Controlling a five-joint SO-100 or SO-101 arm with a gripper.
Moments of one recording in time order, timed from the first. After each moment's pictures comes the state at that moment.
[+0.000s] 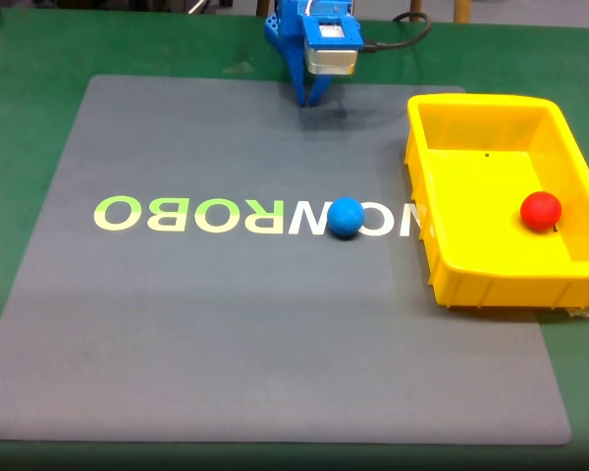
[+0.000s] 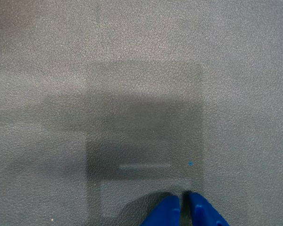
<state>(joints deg) 2.9 189.6 176.0 78.1 -95.1</state>
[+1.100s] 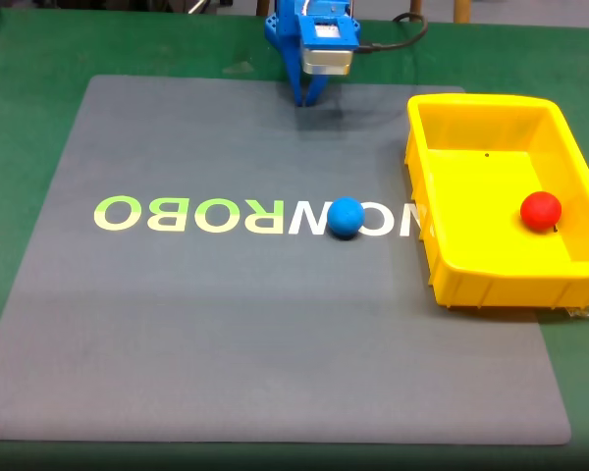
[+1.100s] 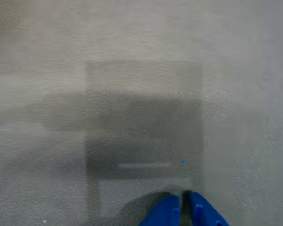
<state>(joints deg) 4.7 189.9 176.0 78.2 -94.1</state>
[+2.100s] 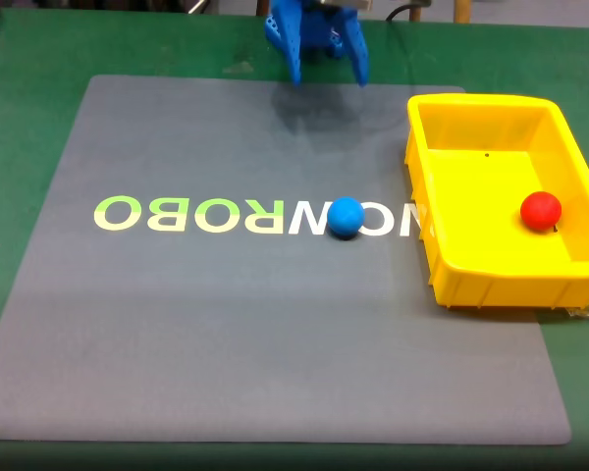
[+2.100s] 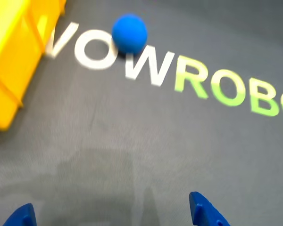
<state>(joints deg) 4.7 181.1 160.6 59.0 -103.4</state>
